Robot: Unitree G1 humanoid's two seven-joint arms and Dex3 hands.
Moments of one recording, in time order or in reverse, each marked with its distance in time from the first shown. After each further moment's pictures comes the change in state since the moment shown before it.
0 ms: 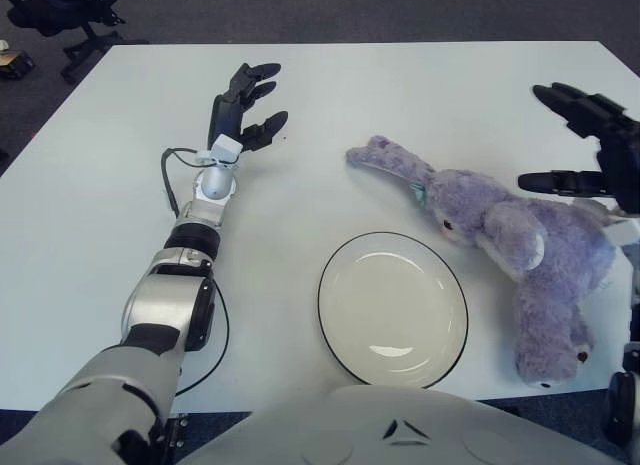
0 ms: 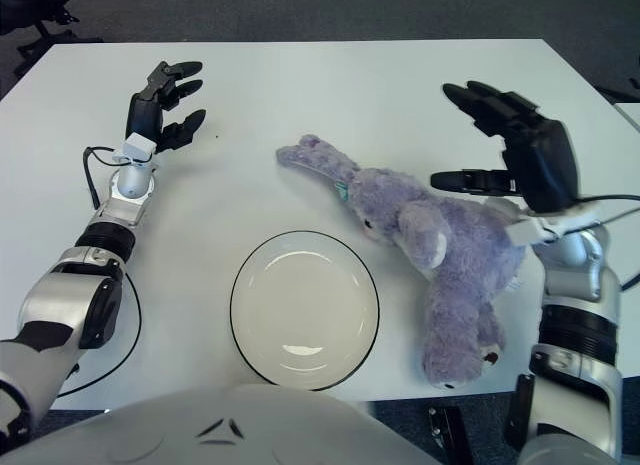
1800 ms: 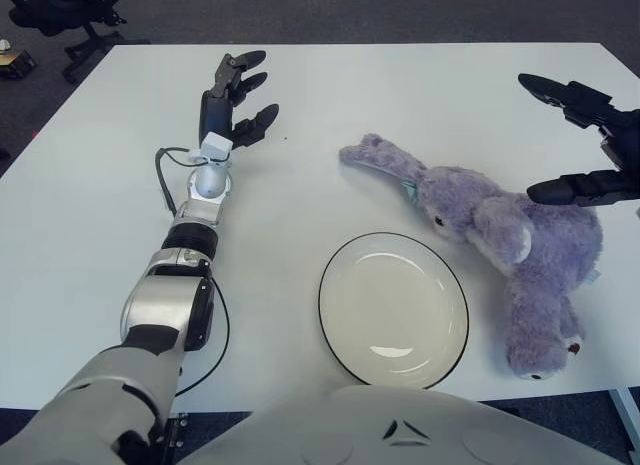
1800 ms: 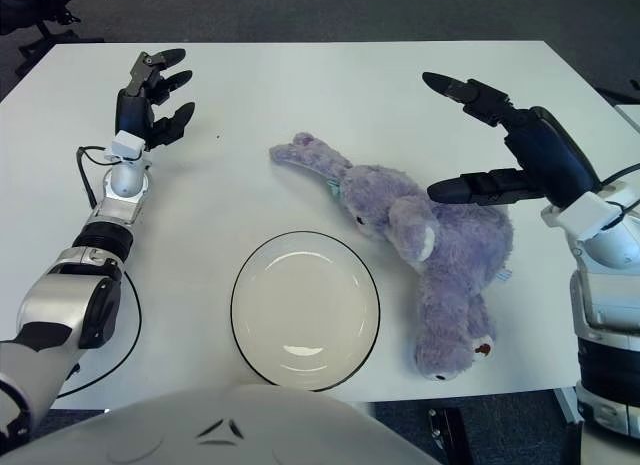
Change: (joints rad) left arm 0.010 0.012 0.021 -0.022 -0.024 -0.019 -0.001; right arm 0.289 -0.147 -0.027 -0.651 0.563 0.679 0.437
